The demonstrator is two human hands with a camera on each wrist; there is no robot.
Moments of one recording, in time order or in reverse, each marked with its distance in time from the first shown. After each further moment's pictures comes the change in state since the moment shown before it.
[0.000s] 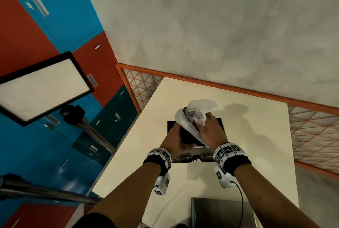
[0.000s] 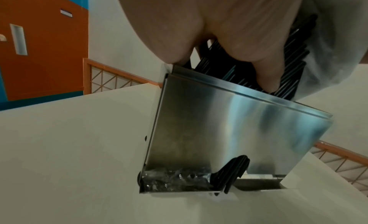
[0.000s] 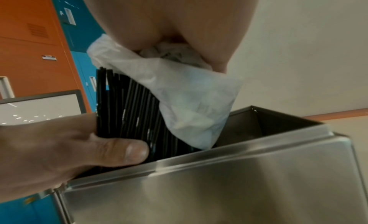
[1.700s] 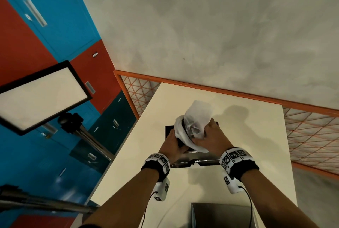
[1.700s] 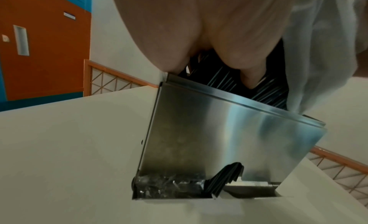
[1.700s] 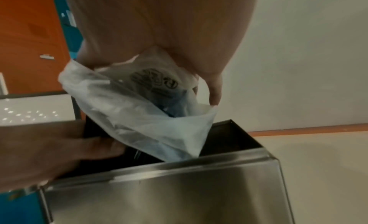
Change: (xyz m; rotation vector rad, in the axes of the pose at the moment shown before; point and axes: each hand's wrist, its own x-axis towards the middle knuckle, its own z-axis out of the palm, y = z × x) left_hand -0.001 0.003 -0.002 -0.040 -0.045 0.017; right_hand -0.015 0.004 -0.022 -0.152 -0.087 -0.133
